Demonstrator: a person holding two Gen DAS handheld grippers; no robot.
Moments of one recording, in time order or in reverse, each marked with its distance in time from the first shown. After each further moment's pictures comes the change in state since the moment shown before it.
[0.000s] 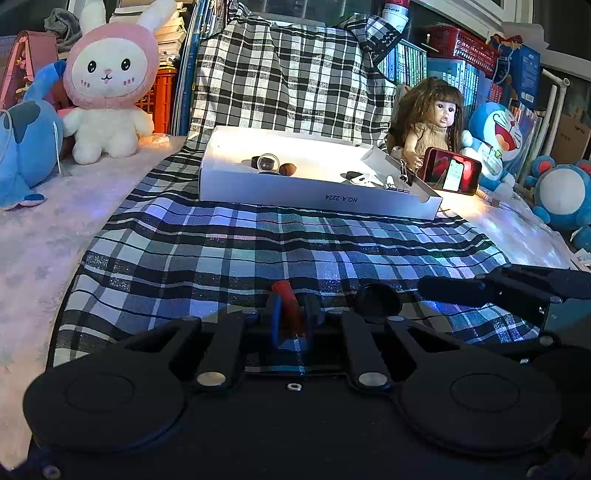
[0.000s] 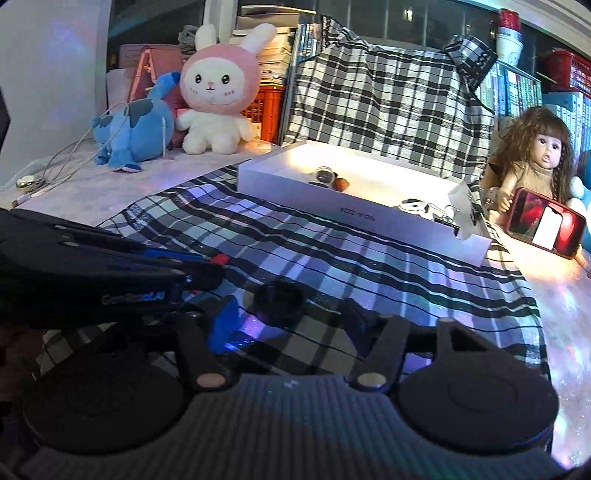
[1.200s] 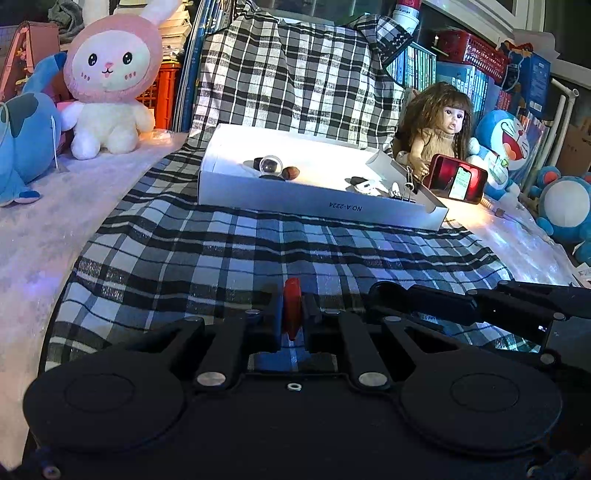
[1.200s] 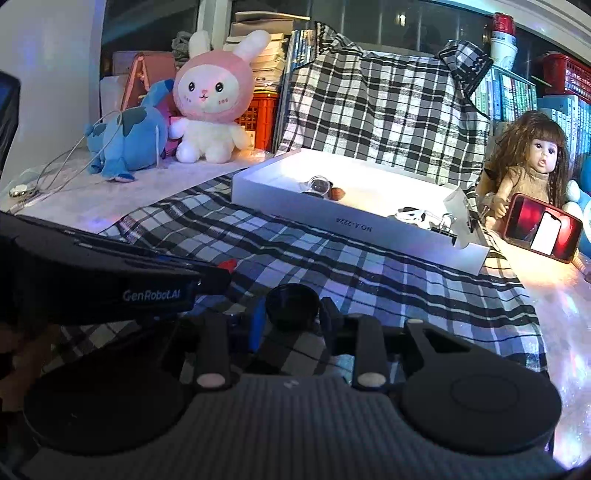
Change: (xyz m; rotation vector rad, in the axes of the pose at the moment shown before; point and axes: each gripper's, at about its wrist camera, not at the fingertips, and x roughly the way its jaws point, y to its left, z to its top) left arm 0.011 -0.001 0.012 -0.036 0.005 0.004; right arm 0.003 -0.001 0.007 0.021 -0.023 -0.025
